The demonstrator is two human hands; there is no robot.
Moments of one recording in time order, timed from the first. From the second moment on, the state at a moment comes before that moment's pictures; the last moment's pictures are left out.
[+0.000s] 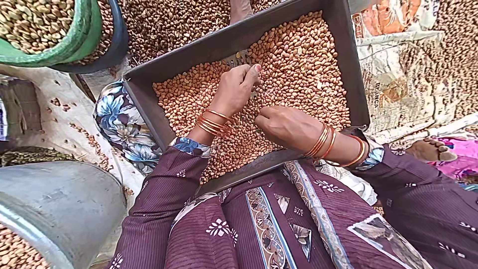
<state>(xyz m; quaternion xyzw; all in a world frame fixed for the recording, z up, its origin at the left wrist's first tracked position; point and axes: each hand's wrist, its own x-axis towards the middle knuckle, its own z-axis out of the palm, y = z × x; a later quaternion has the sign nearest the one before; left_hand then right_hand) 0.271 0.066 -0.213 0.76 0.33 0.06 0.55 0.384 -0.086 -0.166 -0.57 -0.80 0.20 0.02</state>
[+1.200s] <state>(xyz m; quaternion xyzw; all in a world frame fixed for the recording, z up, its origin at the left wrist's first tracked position) 0.191 0.089 -0.194 0.88 0.29 0.10 0.37 0.398 -0.044 -0.137 -0.70 -0.59 0.34 -0.23</state>
